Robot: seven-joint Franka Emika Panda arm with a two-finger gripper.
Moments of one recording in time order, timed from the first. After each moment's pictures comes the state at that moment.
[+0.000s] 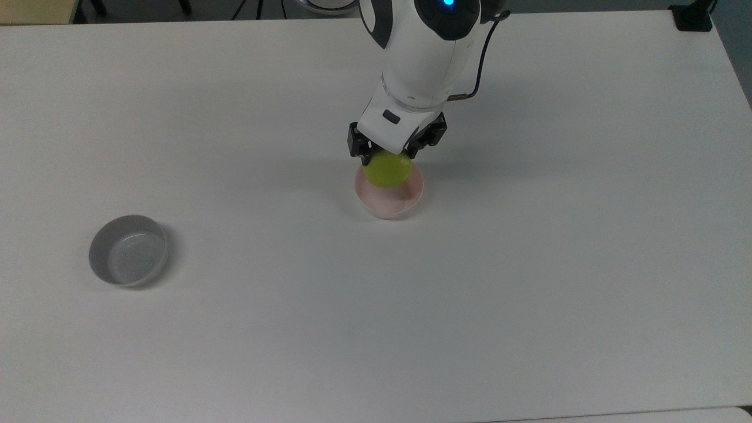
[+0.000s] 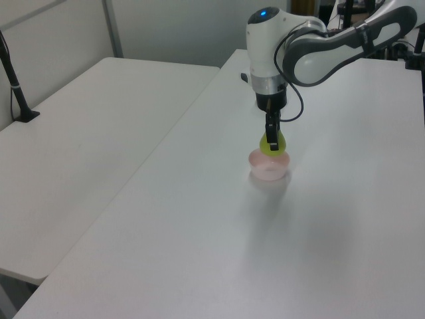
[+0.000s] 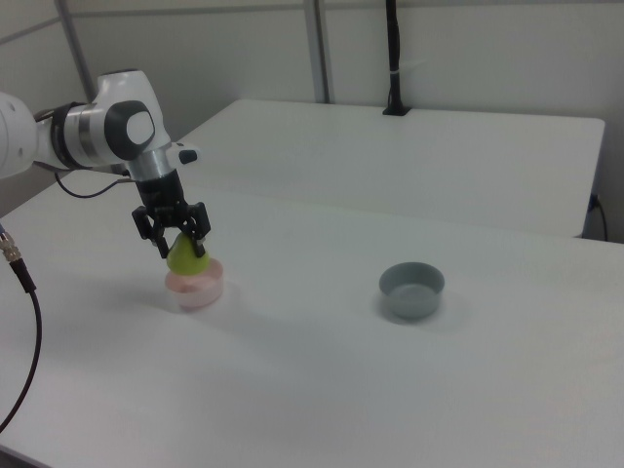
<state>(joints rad) 0.24 0.37 0.02 -1.63 -0.14 1.90 0.07</state>
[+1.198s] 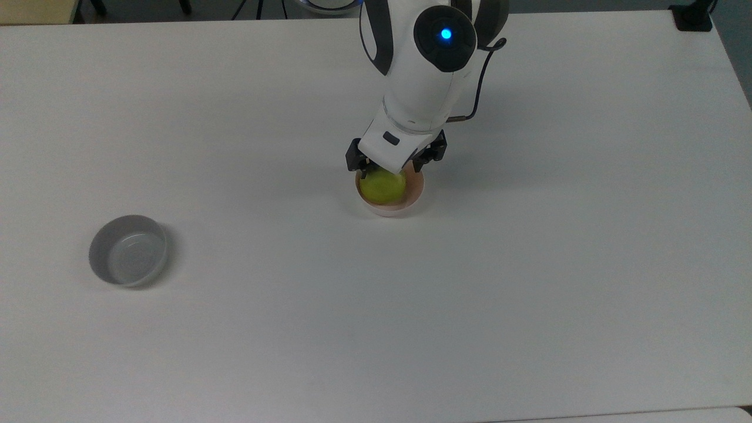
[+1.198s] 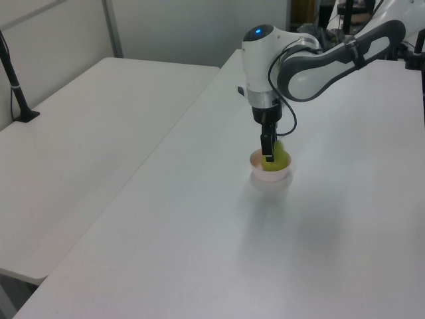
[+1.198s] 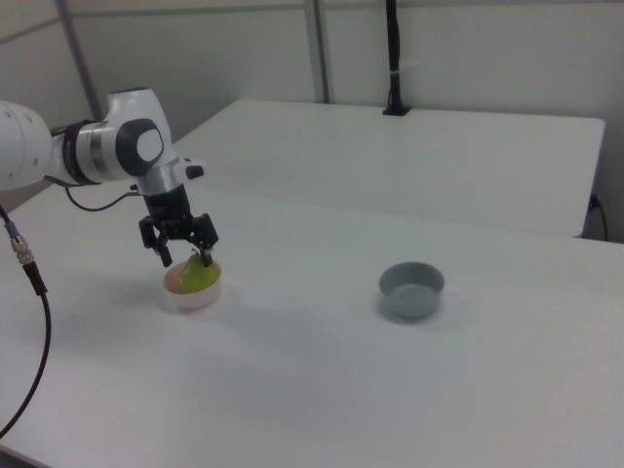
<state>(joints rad) 0.24 0.43 0.02 -1.63 -0.14 1.95 0.10</state>
